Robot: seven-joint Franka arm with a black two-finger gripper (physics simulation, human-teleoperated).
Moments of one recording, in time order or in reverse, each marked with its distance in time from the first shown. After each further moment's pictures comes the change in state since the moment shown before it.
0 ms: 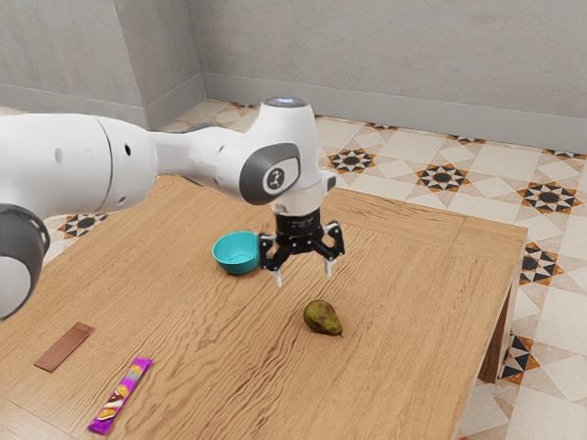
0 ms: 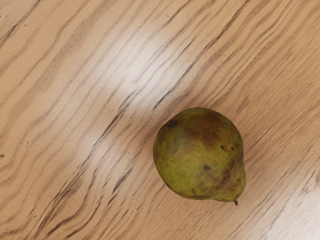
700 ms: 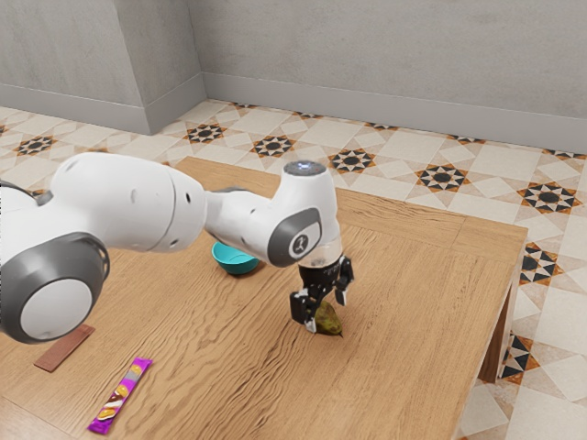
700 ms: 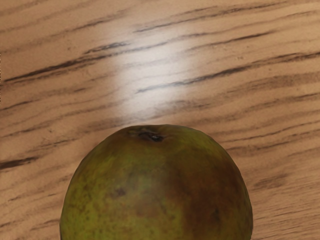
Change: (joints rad) arm -0.030 0.191 0.000 -0.025 -0.060 0.284 -0.621
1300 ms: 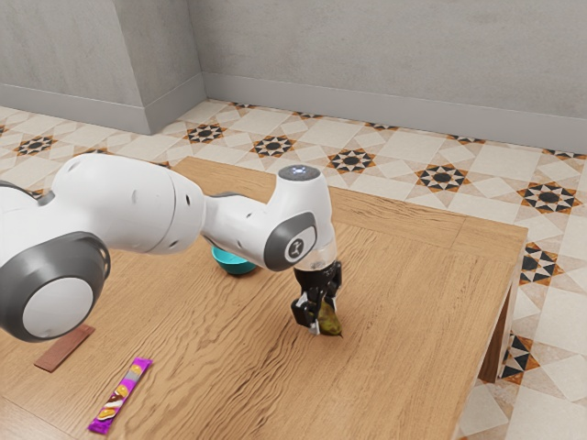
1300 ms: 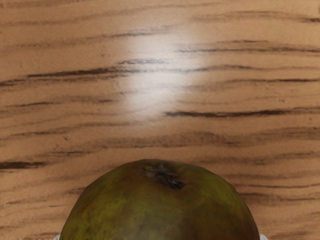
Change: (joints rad) arm 0.012 0.005 0.000 -0.024 -0.005 0.035 -0.178
